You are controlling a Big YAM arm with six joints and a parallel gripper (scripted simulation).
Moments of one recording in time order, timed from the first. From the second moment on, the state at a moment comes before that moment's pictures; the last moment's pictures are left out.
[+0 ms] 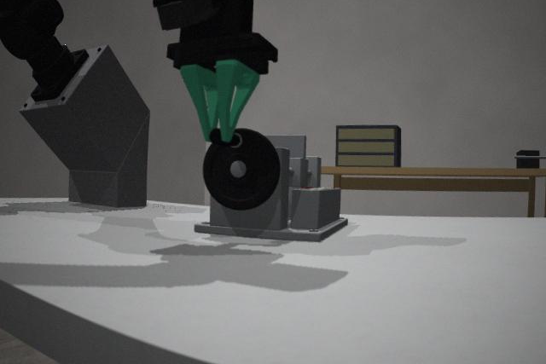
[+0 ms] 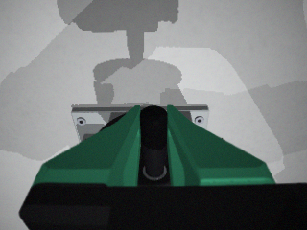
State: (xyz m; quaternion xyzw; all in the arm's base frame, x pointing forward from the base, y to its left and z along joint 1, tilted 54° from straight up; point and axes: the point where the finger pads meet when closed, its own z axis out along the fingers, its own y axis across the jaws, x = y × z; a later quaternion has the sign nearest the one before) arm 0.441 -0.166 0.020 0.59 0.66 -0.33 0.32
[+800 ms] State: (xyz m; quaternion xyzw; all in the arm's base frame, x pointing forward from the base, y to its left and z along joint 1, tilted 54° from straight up) arm 0.433 -0.169 0.019 0.59 0.67 -0.32 0.32
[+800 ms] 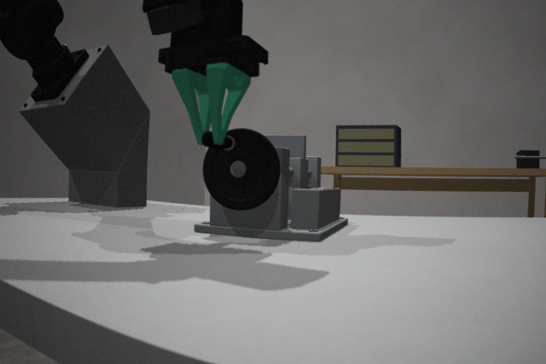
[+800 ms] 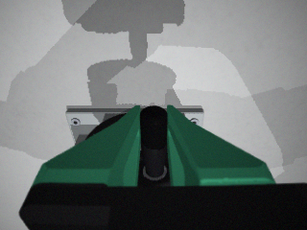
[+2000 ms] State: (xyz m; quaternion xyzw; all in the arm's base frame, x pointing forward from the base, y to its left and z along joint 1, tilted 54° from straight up) arm 0.416 -0.189 0.007 0.59 0.67 -0.32 0.32
